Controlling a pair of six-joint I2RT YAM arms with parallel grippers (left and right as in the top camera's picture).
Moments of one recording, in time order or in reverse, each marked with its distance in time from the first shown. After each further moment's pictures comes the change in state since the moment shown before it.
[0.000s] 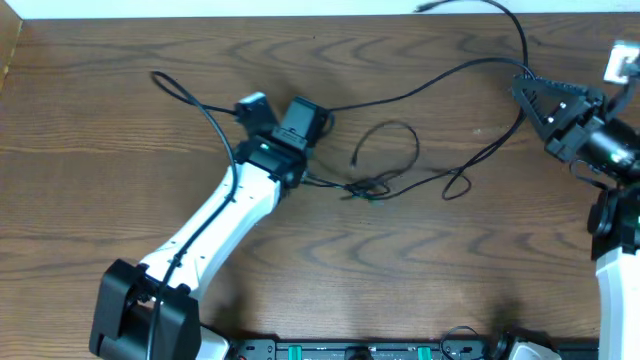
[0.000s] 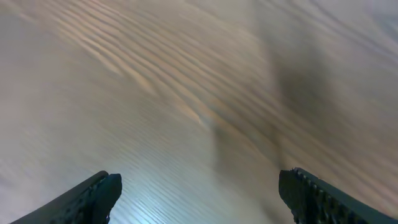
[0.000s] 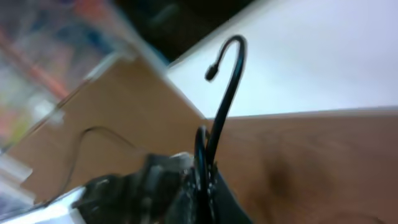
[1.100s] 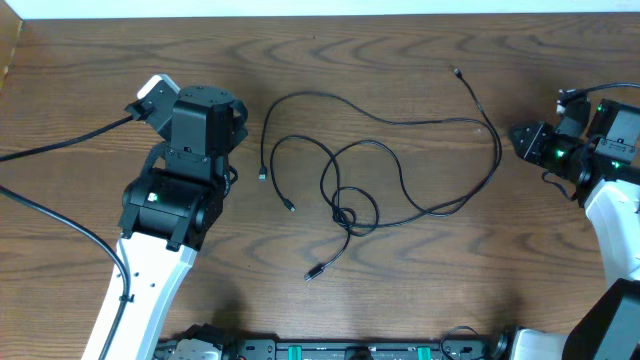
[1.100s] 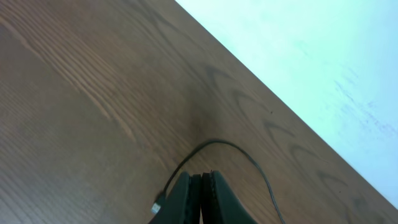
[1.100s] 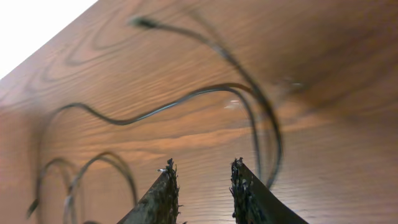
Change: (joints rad) left arm 0.180 -0.404 0.073 -0.040 0.196 -0.026; right arm -0.001 0.385 -0.004 -0.521 0.584 -0.565
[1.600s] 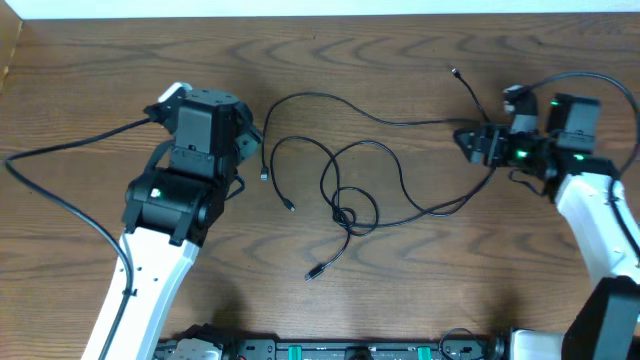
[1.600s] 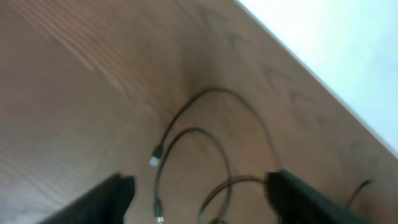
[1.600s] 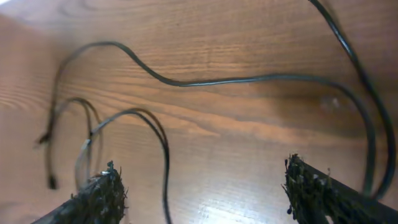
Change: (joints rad) left arm 0.000 0.024 0.000 -0.100 0.193 -0.002; right arm 0.201 0.028 0.000 0.006 0.007 -0.144
